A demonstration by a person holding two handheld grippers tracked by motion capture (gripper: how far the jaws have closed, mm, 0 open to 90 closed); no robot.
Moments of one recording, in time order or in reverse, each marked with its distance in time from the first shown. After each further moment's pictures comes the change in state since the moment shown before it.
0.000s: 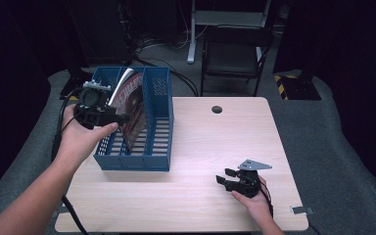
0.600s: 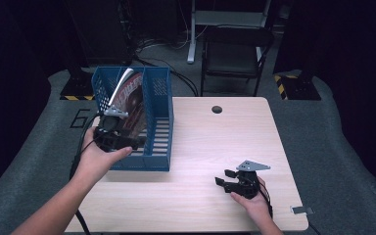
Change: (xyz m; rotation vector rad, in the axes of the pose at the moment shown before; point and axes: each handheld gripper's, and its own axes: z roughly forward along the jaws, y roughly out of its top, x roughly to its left) left arm -0.021 -0.049 0.047 0.047 -0.084 0.064; right arm 0.003 -0.002 0.002 0.018 -0.003 0.001
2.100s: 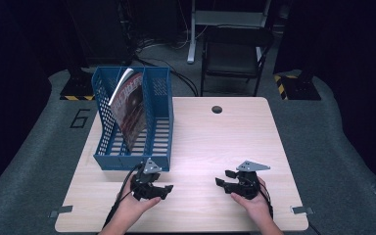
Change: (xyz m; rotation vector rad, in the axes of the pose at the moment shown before) left arm -0.070 -0.111 0.105 0.033 -0.138 0.072; right arm 0.000 0.000 -0.001 0.019 -0.006 -0.009
